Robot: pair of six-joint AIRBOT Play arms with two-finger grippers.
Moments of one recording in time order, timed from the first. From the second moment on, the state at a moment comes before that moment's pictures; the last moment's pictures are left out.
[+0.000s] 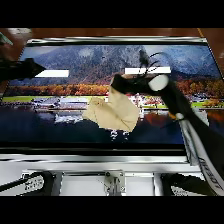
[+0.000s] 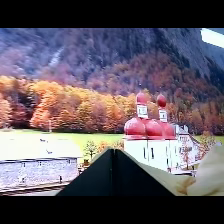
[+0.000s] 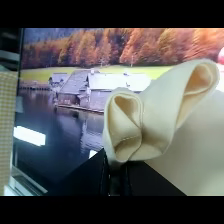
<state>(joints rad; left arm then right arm) 0.27 -1.29 1.40 0.76 -1.05 -1.26 0.45 -1.46 1.28 -0.72 0.63 1.59</state>
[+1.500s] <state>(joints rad) 0.25 -1.20 1.40 0.78 -1.20 -1.22 0.14 -1.60 1.06 -0.86 1.03 1.62</state>
